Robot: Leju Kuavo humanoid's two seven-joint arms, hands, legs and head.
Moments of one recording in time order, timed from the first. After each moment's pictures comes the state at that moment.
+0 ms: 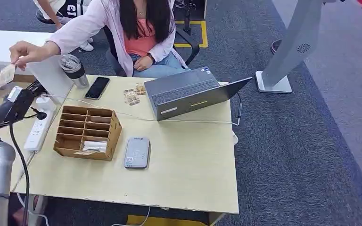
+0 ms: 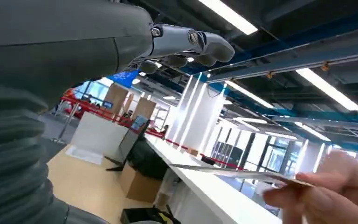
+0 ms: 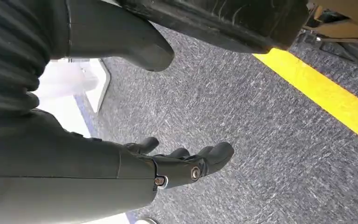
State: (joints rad) left arm -0.71 0.17 0.07 -0.90 -1.22 0.58 -0.09; right arm -0.09 0.08 0.99 -0.10 -0.41 -0.25 0.16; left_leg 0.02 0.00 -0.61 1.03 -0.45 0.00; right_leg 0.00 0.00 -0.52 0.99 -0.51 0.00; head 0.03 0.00
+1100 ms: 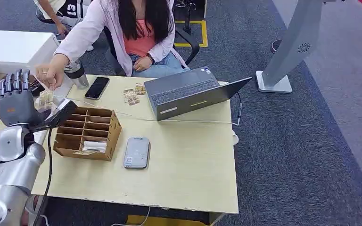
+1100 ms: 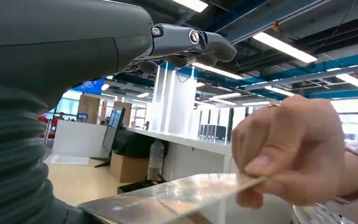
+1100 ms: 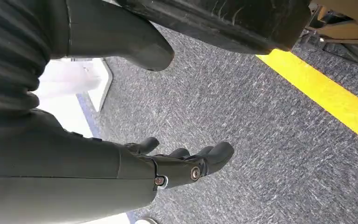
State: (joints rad) left arm -0.78 0.11 -0.07 -0.63 -1.36 0.62 -0.02; right arm -0.10 0.07 1.01 -0.10 -0.43 -0.25 0.18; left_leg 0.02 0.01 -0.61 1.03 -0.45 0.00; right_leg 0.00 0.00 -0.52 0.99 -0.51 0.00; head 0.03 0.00
